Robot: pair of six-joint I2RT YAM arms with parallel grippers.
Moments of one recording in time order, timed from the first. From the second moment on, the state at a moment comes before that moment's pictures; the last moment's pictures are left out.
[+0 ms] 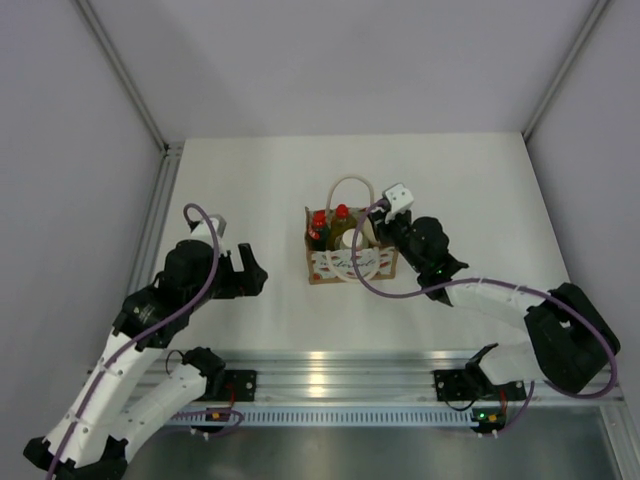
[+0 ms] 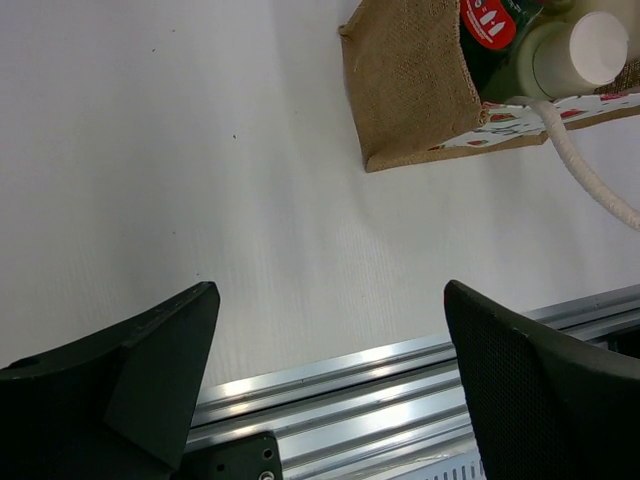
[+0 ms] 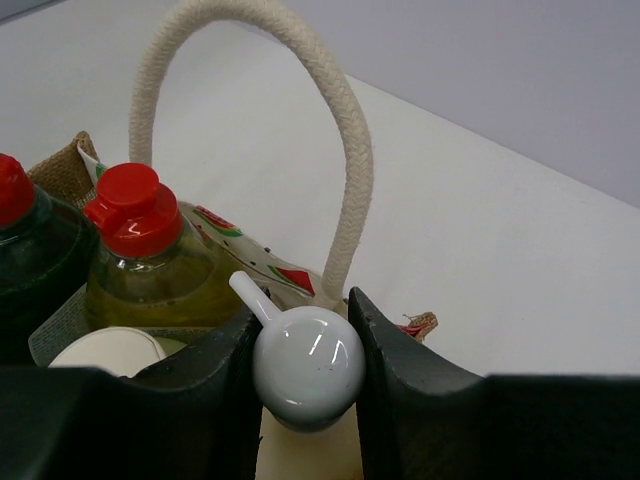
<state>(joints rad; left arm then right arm) -0.51 0.66 0.93 -0.90 -0.09 -0.49 0.64 1.34 0.60 0.69 0.12 -0.13</state>
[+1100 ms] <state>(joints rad) -0.51 0.63 0.92 -0.90 -0.10 -0.50 0.64 1.14 0.97 0.29 0.18 -0.19</state>
